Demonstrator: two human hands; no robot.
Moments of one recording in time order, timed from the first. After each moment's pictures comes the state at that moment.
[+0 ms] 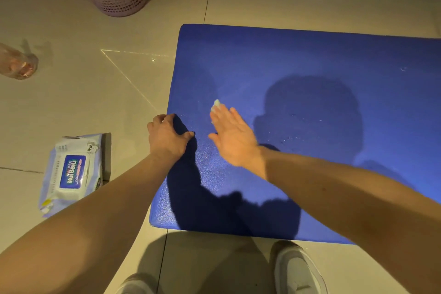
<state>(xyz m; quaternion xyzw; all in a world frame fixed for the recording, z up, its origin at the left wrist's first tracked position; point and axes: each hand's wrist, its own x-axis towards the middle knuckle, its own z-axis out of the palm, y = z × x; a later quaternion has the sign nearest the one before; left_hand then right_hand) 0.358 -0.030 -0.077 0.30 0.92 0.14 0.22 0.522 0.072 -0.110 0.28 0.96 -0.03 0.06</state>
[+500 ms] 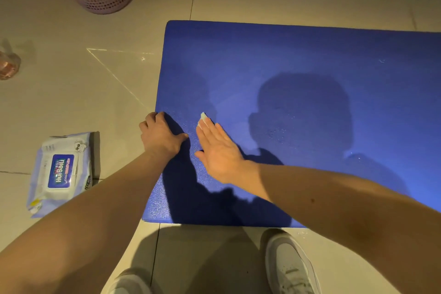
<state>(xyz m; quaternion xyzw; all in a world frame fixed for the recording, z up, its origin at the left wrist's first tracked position) 0.372 -0.028 -0.081 0.30 0.92 0.08 0.22 0.546 0.025 -0.109 0.26 0.96 -0.10 0.06</state>
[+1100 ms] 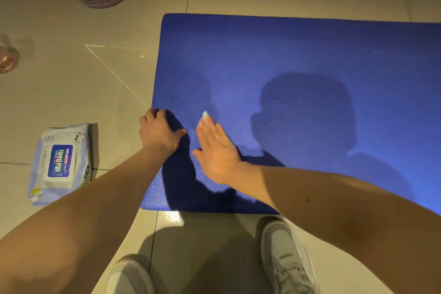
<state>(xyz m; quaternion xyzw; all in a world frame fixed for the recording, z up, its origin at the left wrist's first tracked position) 0.387 -0.043 -0.074 0.34 0.92 0.07 0.20 0.559 -0.001 -0.105 0.31 0.94 -0.11 0.10</state>
